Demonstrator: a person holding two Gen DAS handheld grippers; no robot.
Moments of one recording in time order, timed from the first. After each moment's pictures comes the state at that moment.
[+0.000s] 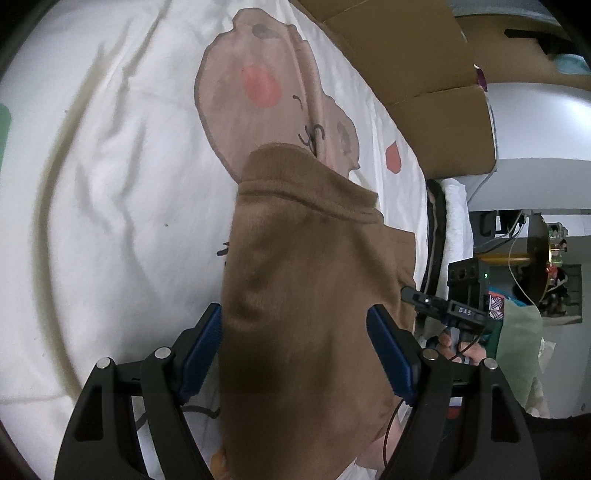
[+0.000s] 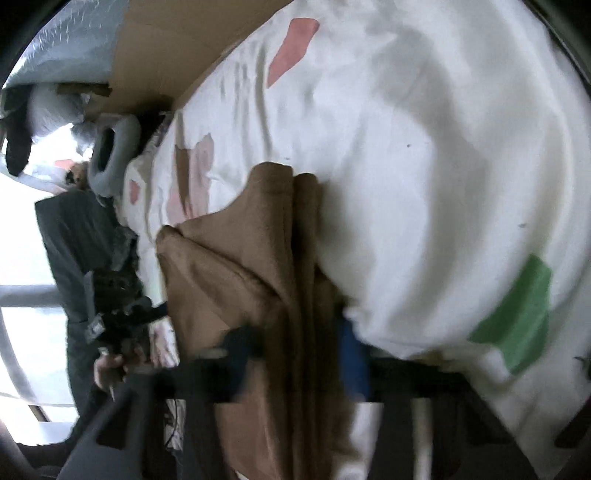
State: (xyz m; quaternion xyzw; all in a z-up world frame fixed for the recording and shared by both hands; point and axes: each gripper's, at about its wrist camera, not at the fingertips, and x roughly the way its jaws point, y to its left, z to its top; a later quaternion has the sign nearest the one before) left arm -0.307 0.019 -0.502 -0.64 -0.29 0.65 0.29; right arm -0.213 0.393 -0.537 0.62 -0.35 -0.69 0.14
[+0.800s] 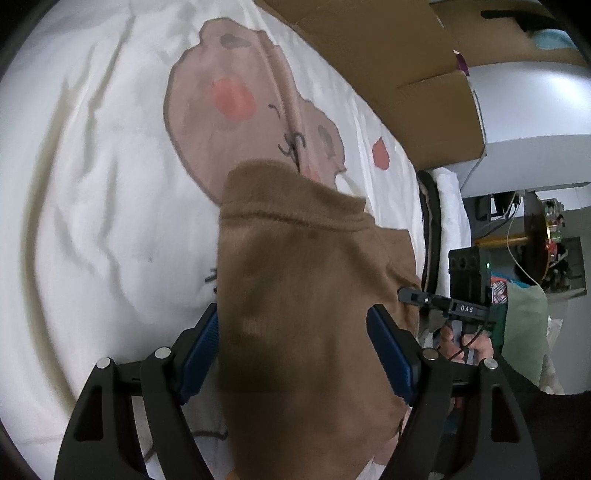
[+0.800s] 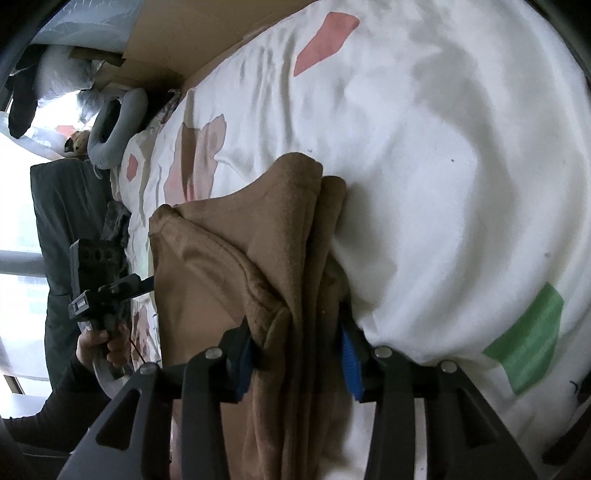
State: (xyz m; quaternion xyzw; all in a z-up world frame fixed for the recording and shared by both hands) left arm -0.317 0.025 -0.503 -0.62 -0.27 0.67 0.32; right arm -0.216 0.381 -0.534 0.62 -0.30 -0.70 0.16
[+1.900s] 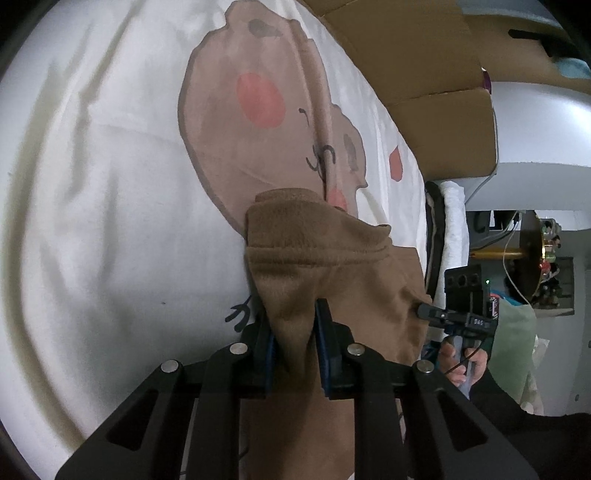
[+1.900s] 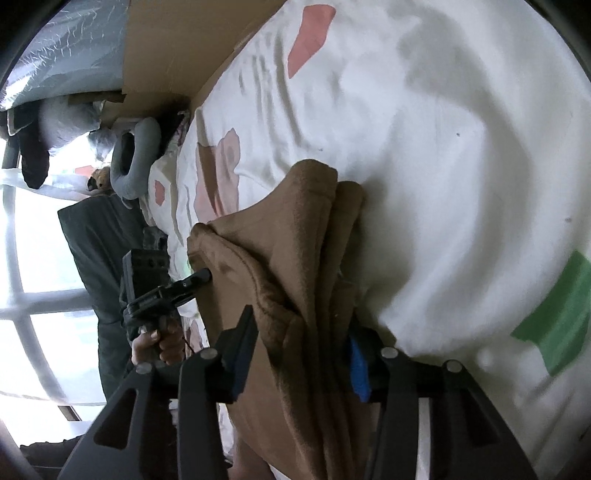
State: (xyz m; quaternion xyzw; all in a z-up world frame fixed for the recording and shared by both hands) left arm -0.335 0.026 -0.528 -0.64 -0.30 0.63 0.31; right arm -0.219 0.393 -0.537 0.62 -0.40 -0.65 0.18
